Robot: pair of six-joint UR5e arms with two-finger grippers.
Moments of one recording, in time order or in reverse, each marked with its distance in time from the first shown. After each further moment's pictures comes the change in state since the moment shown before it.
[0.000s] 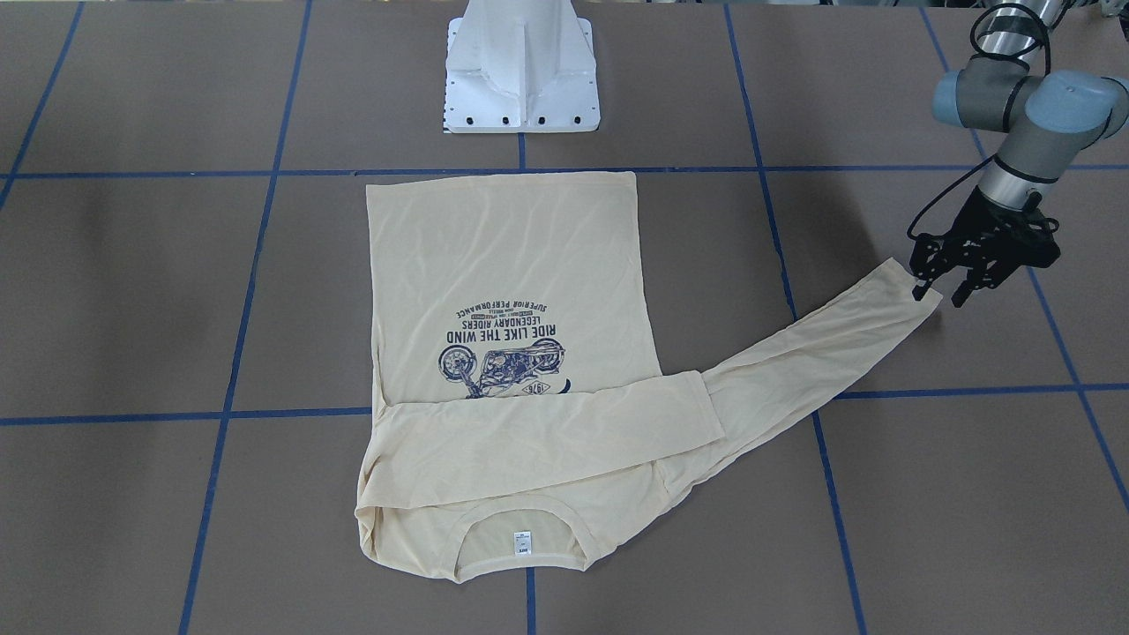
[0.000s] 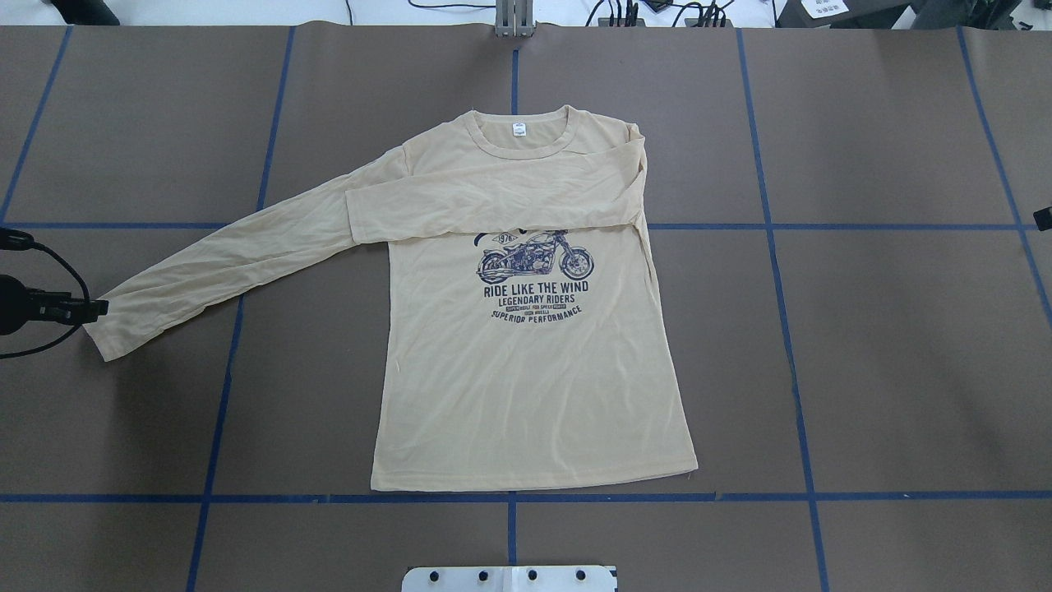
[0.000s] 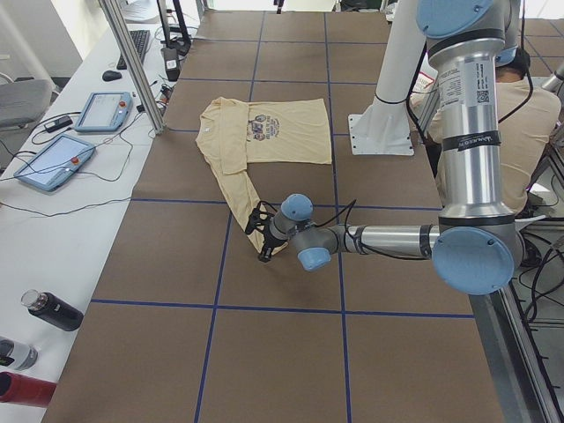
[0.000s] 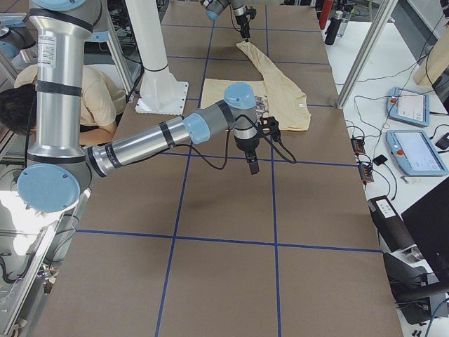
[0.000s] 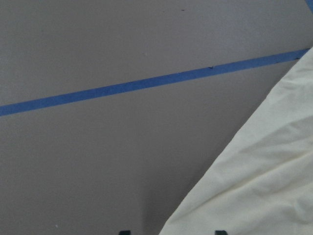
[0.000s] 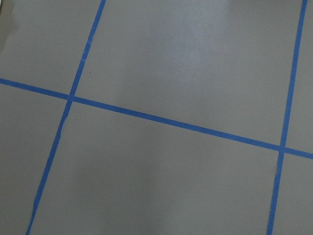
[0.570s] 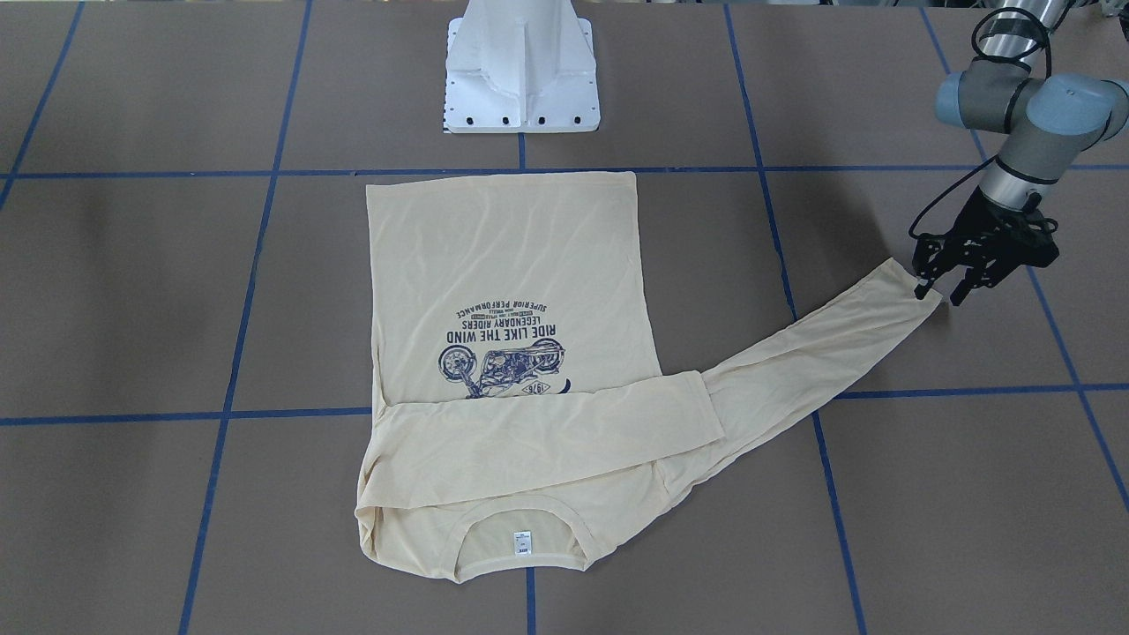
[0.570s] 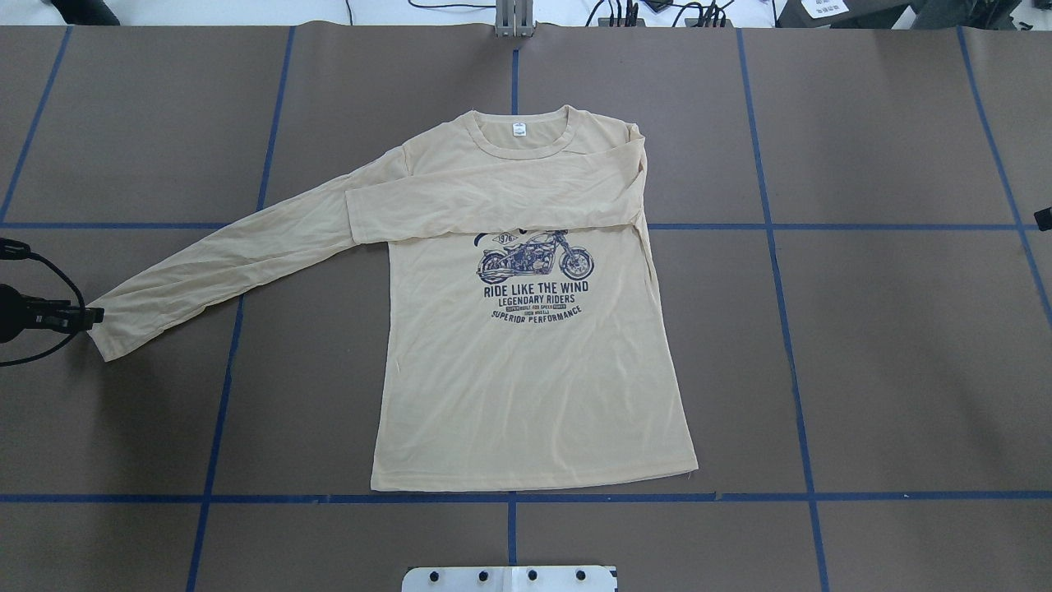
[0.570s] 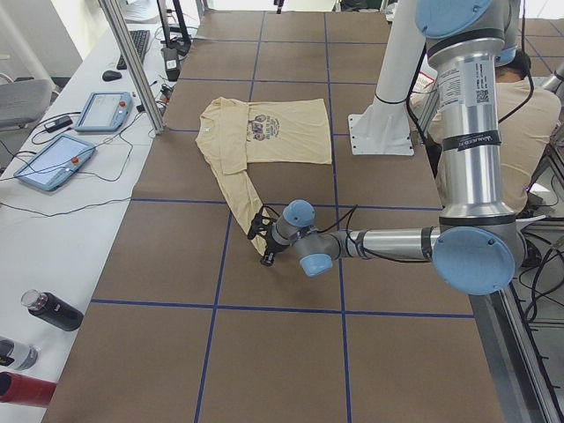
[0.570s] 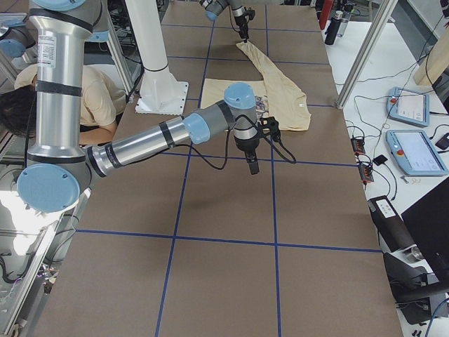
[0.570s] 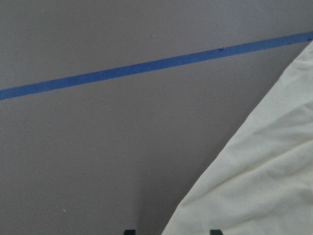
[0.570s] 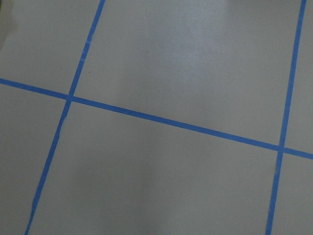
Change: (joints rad) left arm 0.009 0.005 0.040 -0.054 -0.001 -0.001; right arm 0.000 -0.001 0.000 0.000 -0.003 -0.001
